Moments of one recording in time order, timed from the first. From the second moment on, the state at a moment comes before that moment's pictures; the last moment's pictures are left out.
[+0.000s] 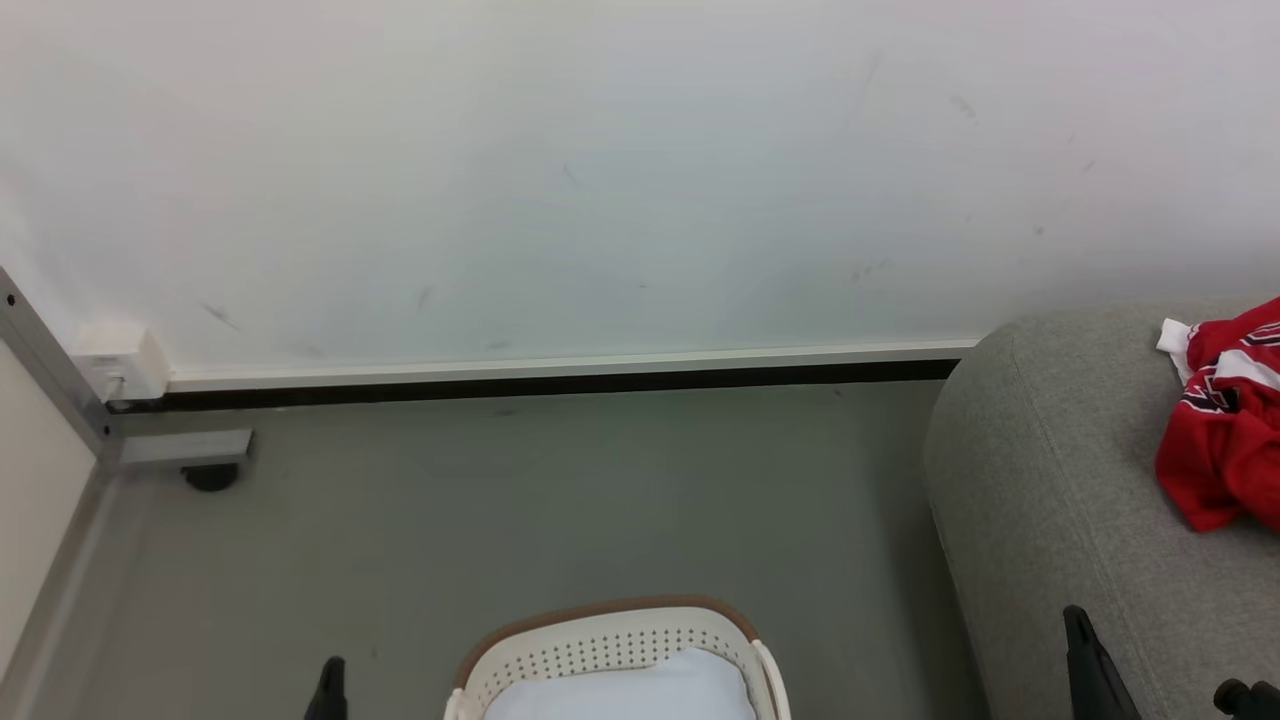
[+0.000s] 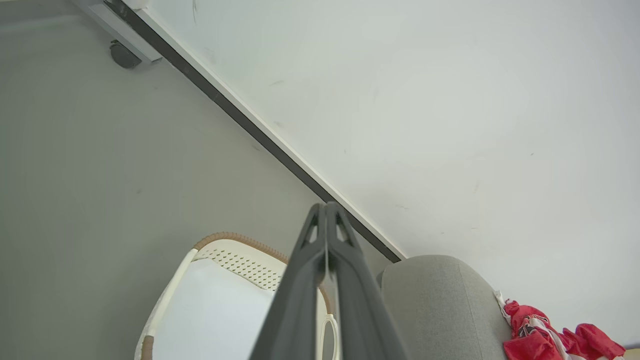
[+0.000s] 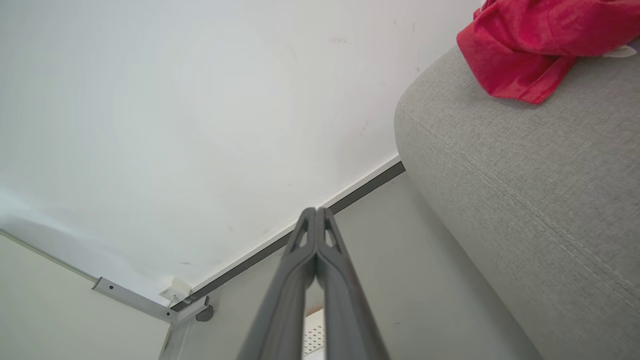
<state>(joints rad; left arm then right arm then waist) 0.06 0.06 0.02 0.25 -0.84 -0.06 -0.10 -0.02 -0.06 0.06 0.32 0.82 0.13 -0.12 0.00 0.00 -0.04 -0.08</state>
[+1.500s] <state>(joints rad) -0.04 0.05 0.08 0.25 -1.30 -0.10 0.03 -0.06 -0.07 -0.02 0.27 1.31 0.13 0.00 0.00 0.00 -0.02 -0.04</state>
